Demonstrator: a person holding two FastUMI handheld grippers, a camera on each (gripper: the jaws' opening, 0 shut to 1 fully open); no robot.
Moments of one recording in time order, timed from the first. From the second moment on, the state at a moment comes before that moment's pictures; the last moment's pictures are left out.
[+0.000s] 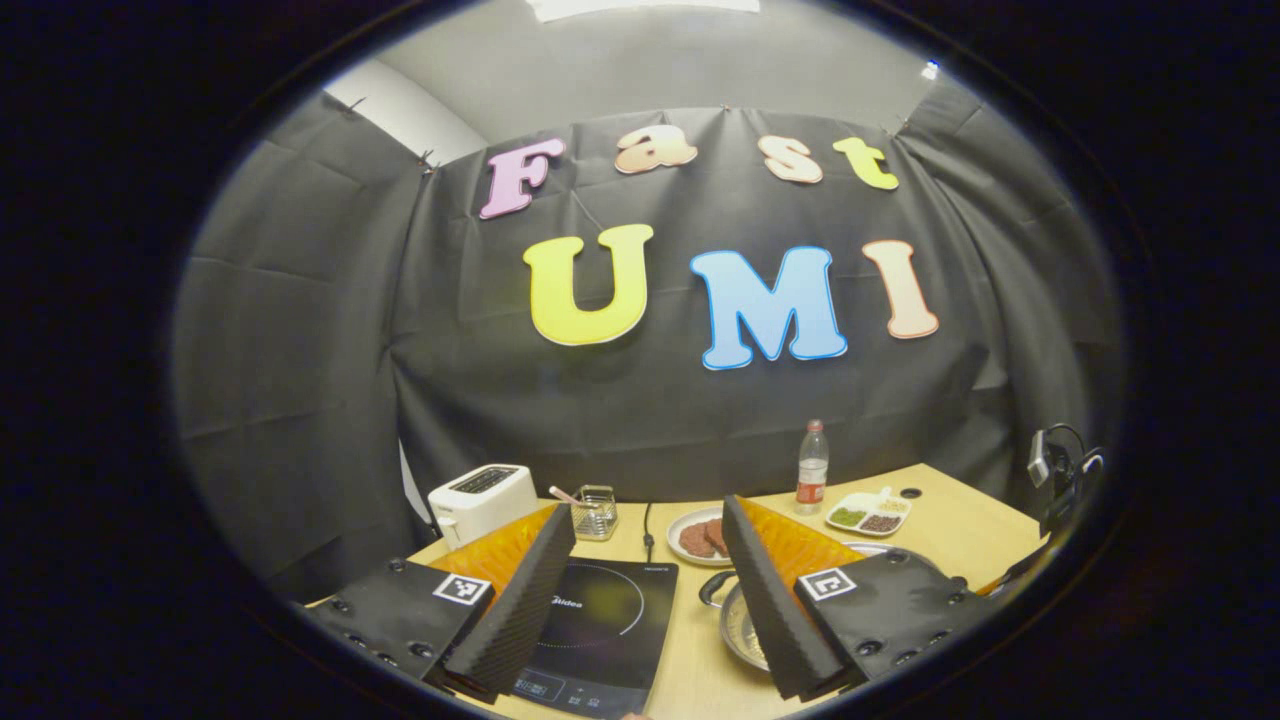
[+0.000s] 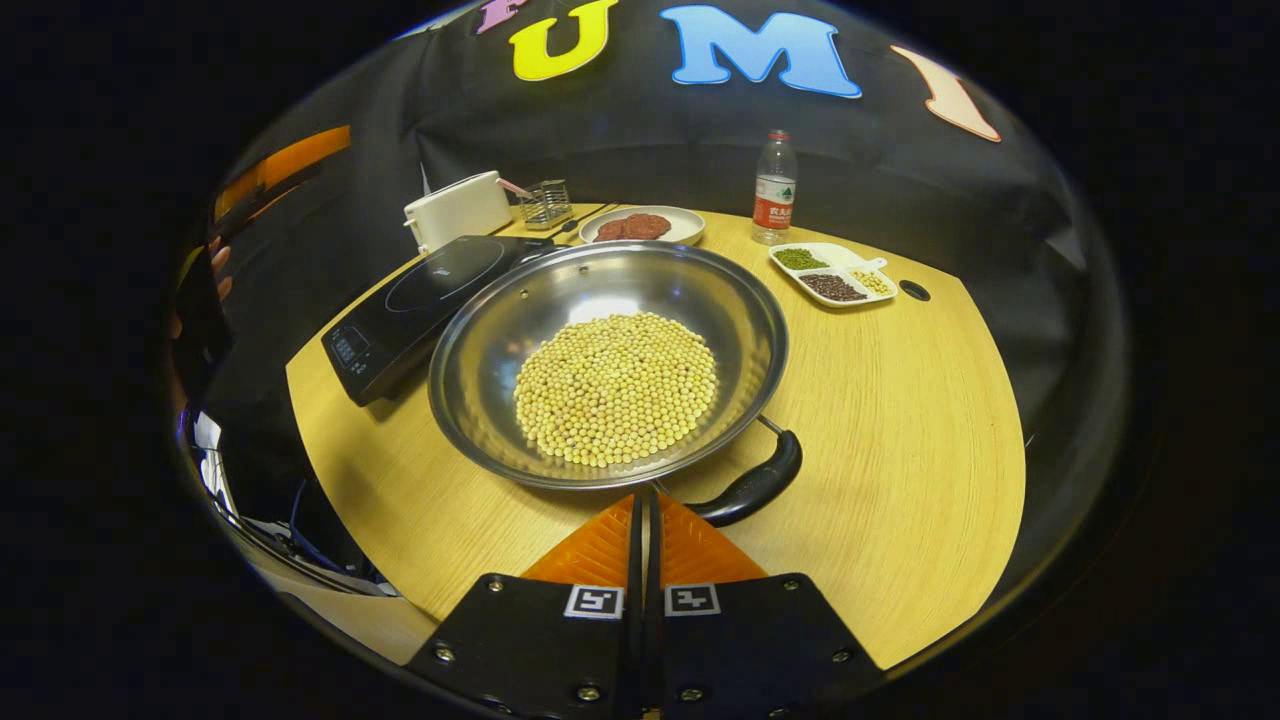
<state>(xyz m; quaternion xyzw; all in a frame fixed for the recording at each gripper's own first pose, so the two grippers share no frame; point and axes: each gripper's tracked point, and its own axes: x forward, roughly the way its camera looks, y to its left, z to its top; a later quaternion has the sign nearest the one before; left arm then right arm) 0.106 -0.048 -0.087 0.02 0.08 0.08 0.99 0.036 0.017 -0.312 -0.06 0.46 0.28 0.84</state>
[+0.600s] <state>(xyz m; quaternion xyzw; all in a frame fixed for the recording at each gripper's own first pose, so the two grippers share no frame) 0.104 -0.044 -0.103 0.02 0.10 0.10 0.99 0.098 -0.015 -0.316 -0.08 0.44 0.22 0.87</state>
